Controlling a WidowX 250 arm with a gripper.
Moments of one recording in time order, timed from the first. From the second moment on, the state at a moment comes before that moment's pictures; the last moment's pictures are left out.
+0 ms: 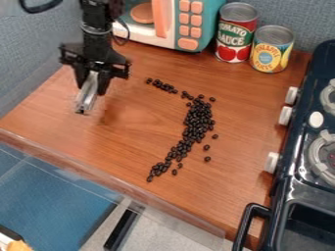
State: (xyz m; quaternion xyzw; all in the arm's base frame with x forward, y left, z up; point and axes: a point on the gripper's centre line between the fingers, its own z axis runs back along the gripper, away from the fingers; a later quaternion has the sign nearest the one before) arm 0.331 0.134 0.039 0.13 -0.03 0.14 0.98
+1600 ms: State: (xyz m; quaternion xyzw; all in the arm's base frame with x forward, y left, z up) arm 0.411 0.121 0.016 0.15 -0.05 -0.08 0.98
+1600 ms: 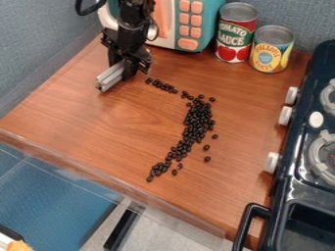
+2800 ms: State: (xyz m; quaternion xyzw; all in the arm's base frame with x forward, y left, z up) arm 0.379 0.015 0.014 0.12 -0.07 -0.20 0.97
